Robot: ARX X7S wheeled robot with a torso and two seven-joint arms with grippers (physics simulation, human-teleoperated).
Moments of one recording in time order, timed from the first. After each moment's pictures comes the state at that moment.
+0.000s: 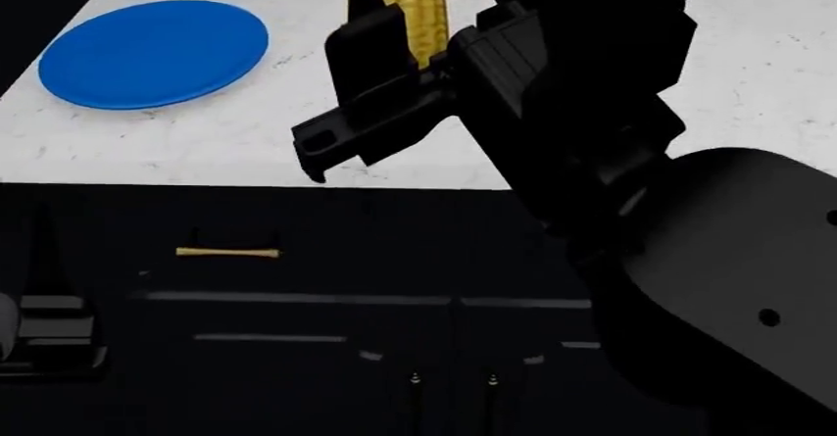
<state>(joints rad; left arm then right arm) -0.48 -0.47 0.19 1.03 -0.63 -1.16 -0.82 1.20 0.53 -0.35 -0.45 1.15 0.95 0.35</state>
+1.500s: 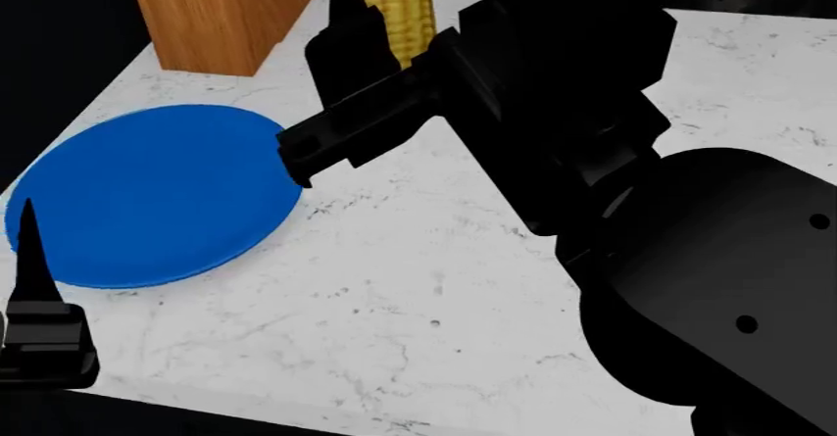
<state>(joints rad) -0.52 -0.58 0.25 1.02 -0.81 -1.08 -1.01 1.21 0.54 -0.40 -0.46 1.10 0.92 0.33</state>
